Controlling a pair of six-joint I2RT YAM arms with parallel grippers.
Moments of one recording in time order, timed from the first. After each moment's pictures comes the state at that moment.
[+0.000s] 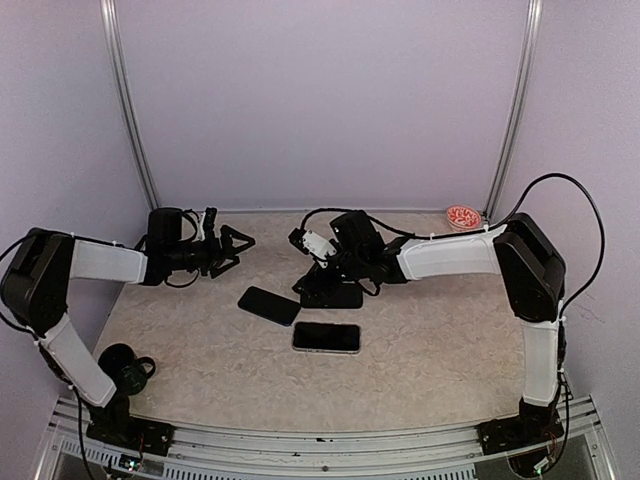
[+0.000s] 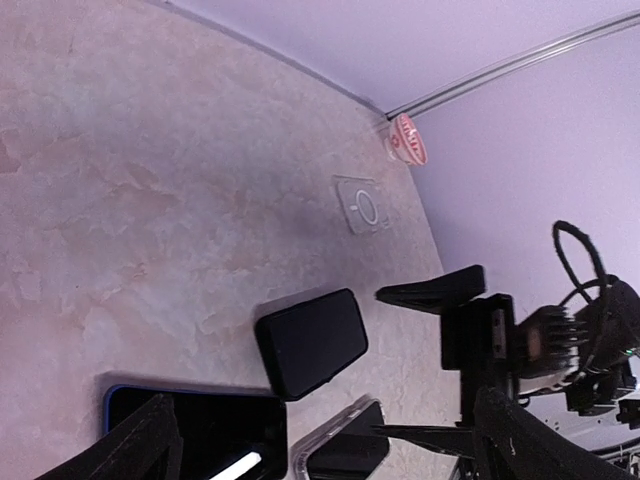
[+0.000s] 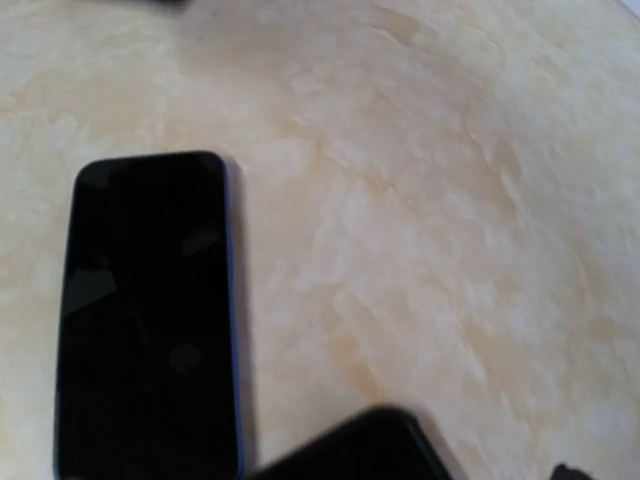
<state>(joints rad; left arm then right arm) -0.26 1.68 0.84 0.38 0.68 -0.70 0.84 2.05 1.43 0.01 -0.13 -0.21</state>
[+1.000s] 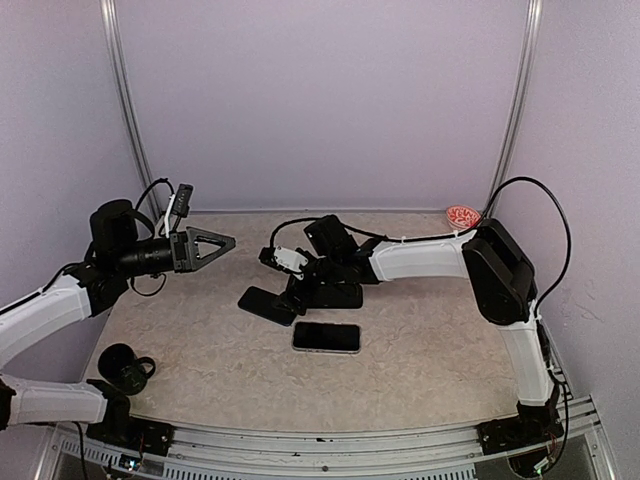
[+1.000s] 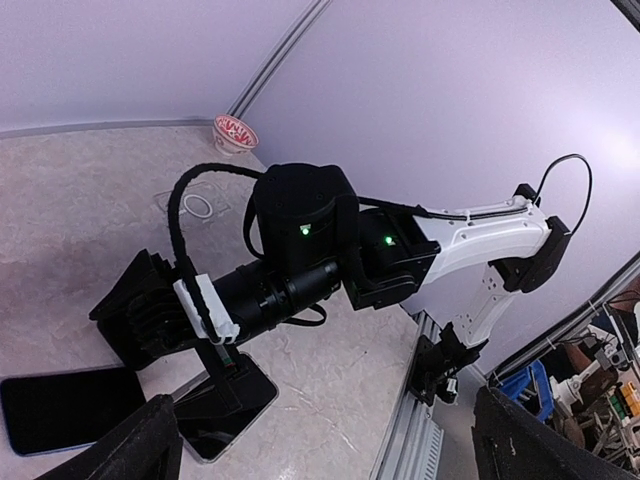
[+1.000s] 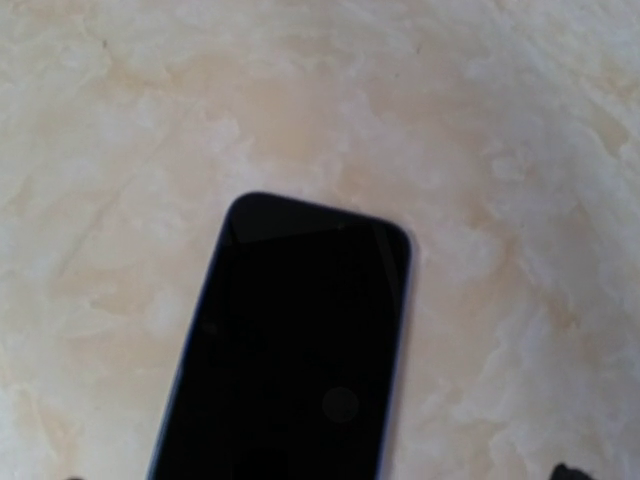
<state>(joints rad) -0.36 1.04 0.69 0.20 0.80 -0.55 0.89 2.23 1.67 -0.09 -0.30 -0.44</state>
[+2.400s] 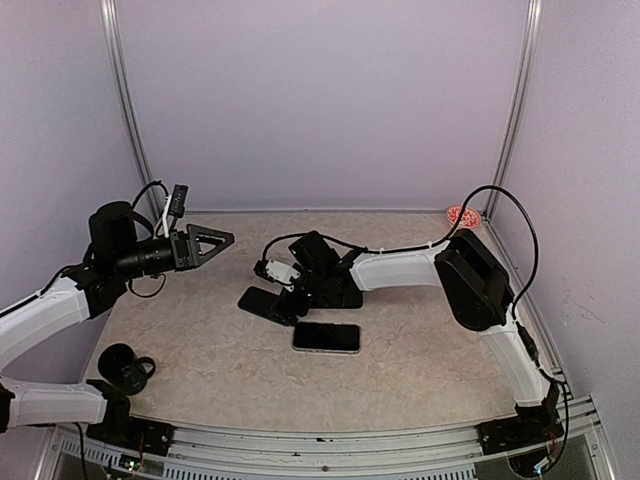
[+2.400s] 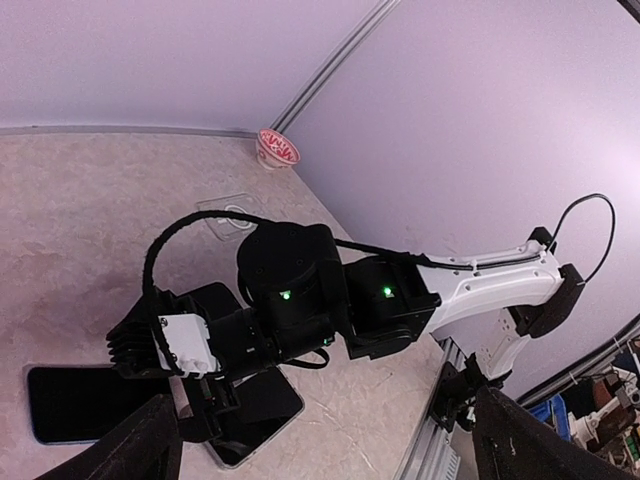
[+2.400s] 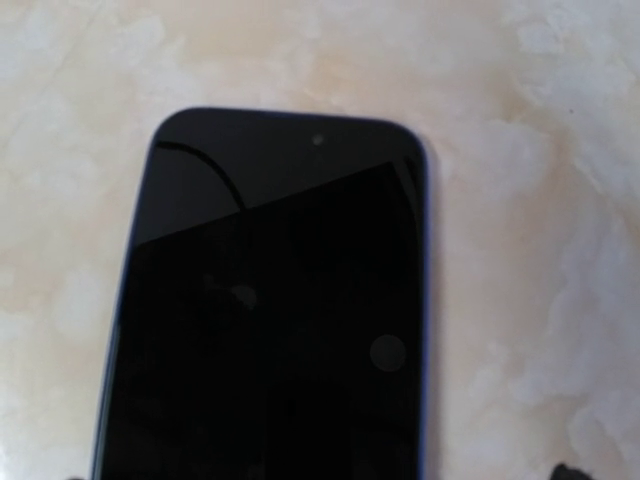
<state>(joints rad) -0.37 1.01 0.68 0.17 0.69 -0.57 0.92 2.39 1.81 -0.17 -0.18 -0.32</state>
